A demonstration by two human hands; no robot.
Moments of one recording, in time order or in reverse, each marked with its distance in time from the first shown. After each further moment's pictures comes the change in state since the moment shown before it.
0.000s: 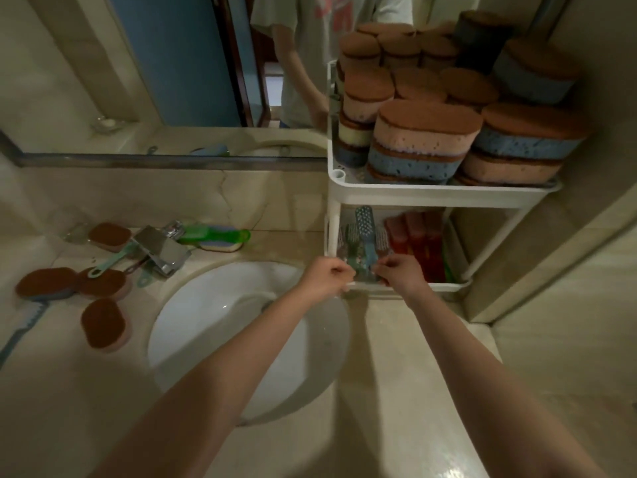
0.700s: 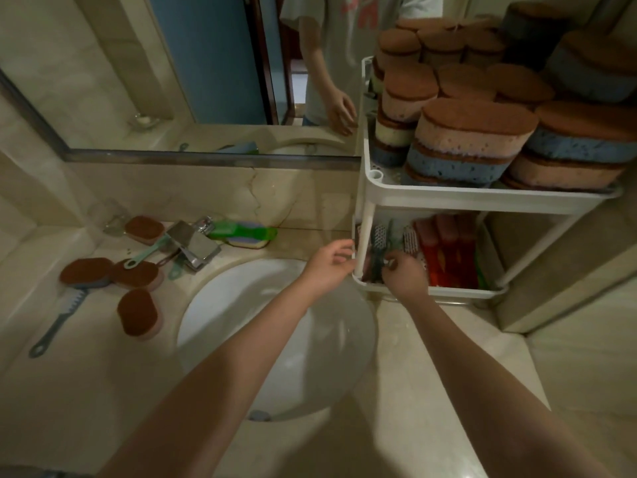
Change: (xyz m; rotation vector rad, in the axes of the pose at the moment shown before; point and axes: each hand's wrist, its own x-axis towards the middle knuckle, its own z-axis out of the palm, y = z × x) left_hand 0.001 -0.013 -0.039 -0.083 0.084 0.000; right_hand 0.003 -0.013 0.048 -0.501 0.105 -0.123
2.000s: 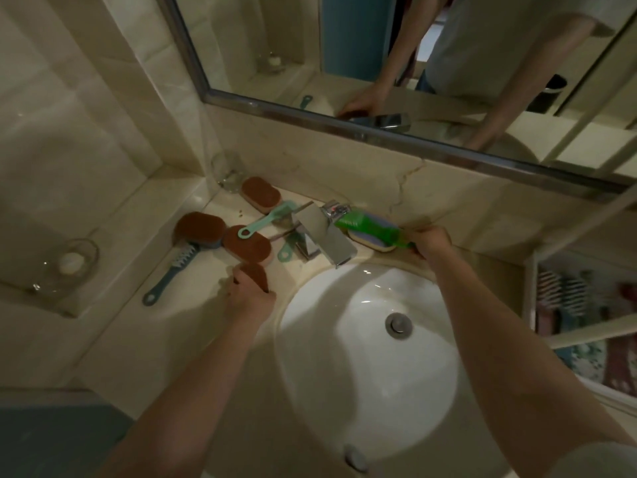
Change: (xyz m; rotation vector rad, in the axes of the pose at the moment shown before) left_hand -0.036 -0.227 -0.255 0.420 0.653 -0.809; right_hand 0.114 -0.193 0.187 0.330 -0.387 0.190
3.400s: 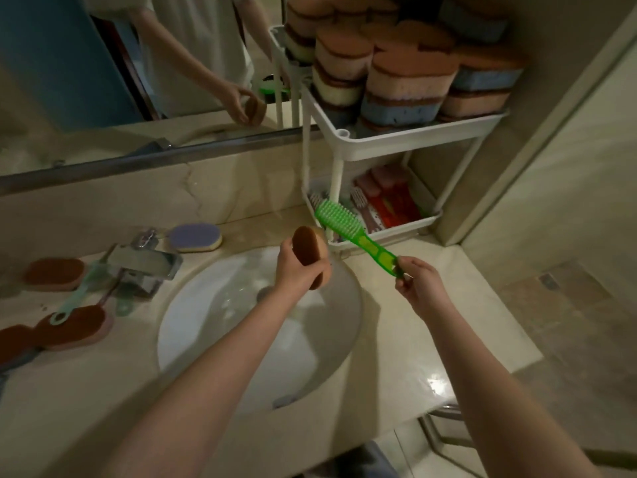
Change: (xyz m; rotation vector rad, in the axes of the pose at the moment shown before) left_hand -0.232 0.136 0.082 -0.440 -0.792 0.746; right_hand -0.288 0.199 -0.156 1.040 0.505 0.098
